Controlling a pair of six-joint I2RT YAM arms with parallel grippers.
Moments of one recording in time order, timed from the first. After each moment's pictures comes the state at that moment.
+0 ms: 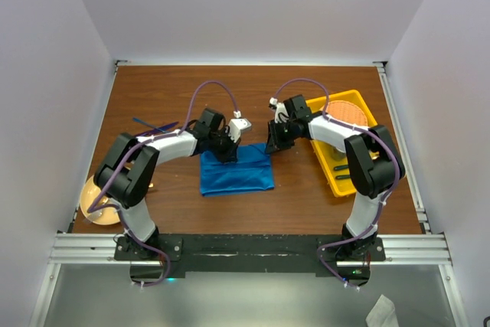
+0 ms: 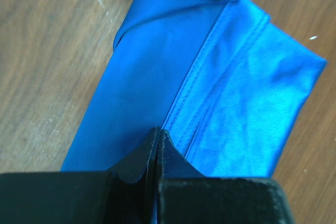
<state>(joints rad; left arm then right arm) -0.51 1.76 0.97 -0.15 0.49 0.22 0.43 1.85 1.15 -0.34 -0.44 0.25</state>
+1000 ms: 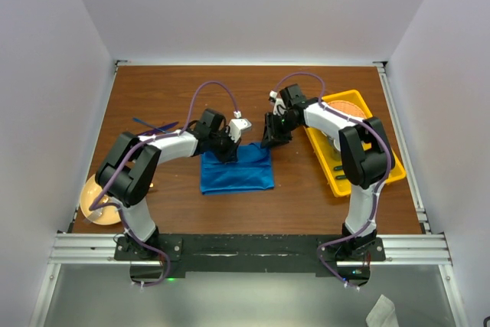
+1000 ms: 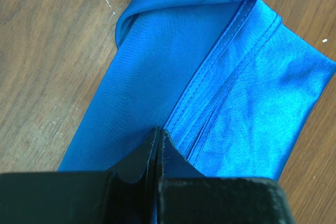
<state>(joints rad) -0.52 1.78 0.97 -0.12 0.46 0.22 0.41 1.96 1.37 -0.56 -0.46 0.37</state>
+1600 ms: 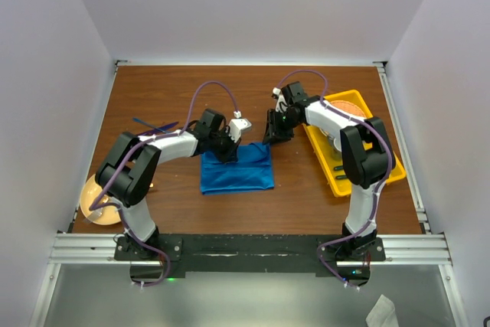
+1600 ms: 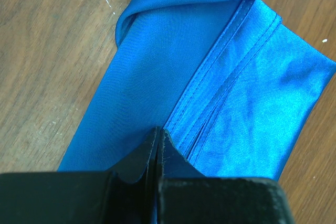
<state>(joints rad) -0.52 1.78 0.97 -0.12 0.46 0.22 0.40 1.96 1.39 -0.56 -0.40 0.39</state>
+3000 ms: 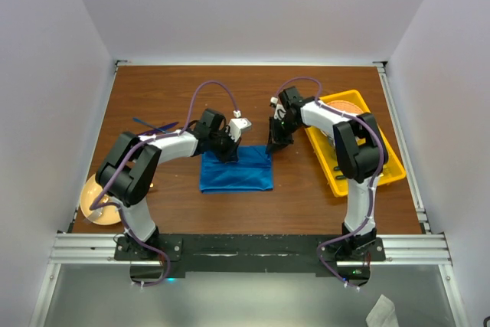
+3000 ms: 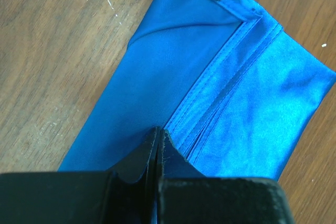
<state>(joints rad) -0.52 1.79 0.97 -0.11 0.46 0.20 0.40 2.04 1.42 -0.66 -0.45 0.38</state>
